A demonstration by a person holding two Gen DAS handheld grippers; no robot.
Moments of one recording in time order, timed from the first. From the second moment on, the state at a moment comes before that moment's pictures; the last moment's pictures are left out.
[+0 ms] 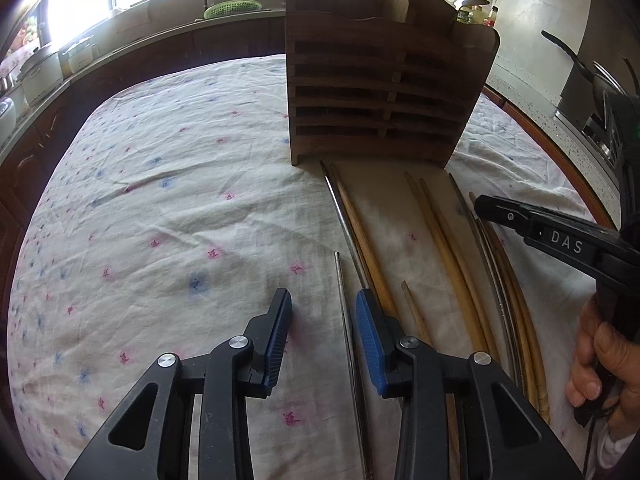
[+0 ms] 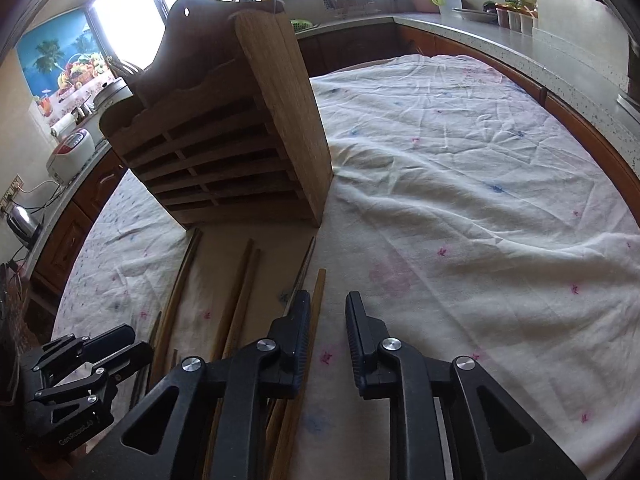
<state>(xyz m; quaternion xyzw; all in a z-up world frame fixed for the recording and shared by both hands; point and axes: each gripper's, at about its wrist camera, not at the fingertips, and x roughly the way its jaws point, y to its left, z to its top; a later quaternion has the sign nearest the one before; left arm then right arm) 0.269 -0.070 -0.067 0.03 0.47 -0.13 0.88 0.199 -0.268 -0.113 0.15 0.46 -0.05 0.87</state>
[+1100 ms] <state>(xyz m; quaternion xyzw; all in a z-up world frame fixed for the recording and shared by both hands) 0.171 0.020 0.049 -0.12 0.32 -0.21 0.91 0.114 -0.257 0.024 0.18 0.31 0.02 0.93</state>
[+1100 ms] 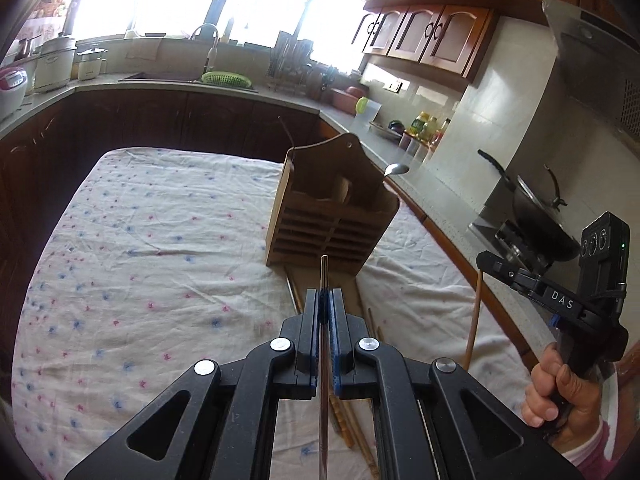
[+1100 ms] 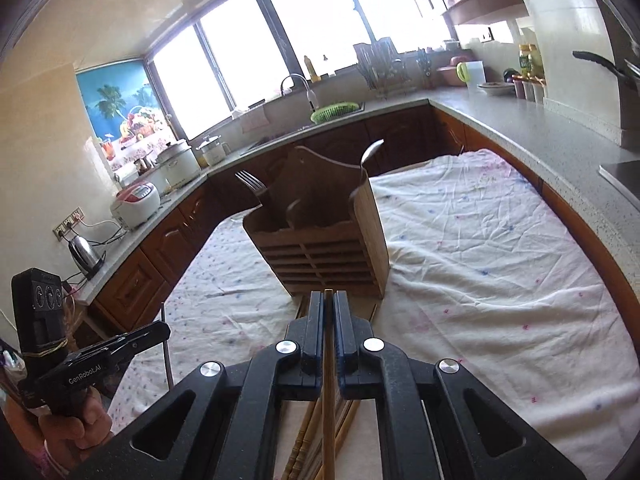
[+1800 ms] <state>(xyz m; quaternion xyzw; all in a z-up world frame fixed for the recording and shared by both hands) 0.144 0.029 0.077 -0.12 0.28 -0.22 0.93 0.098 -0.258 0.069 0.17 0.26 0.03 0.95</state>
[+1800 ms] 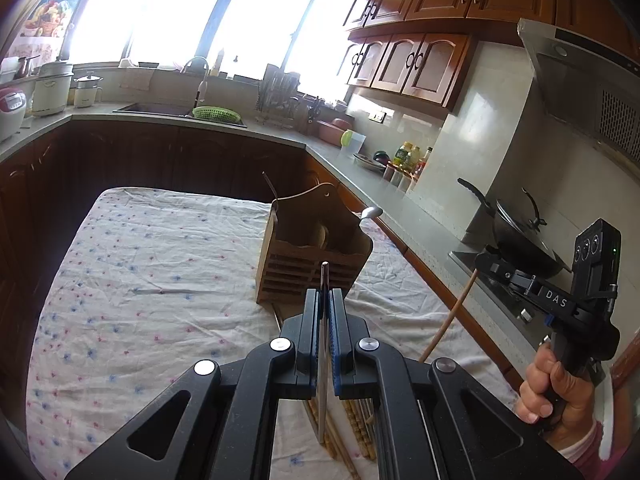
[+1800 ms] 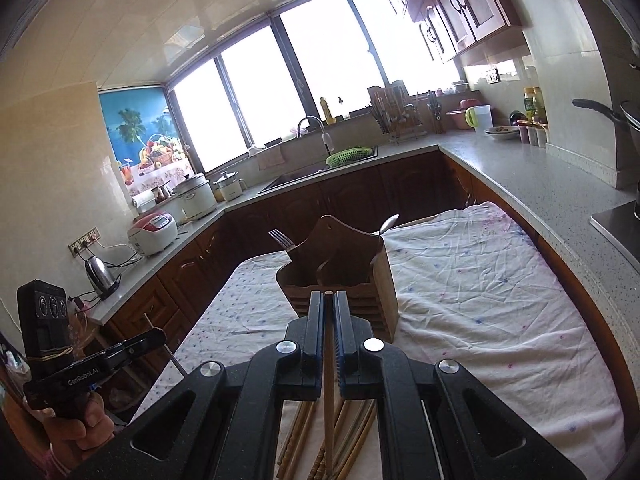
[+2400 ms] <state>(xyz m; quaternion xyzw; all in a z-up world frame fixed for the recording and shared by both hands) 0.178 0.031 0.126 -0.12 0.19 -0.20 0.95 0.130 -0.271 0.116 0.16 0.18 0.02 0.97</state>
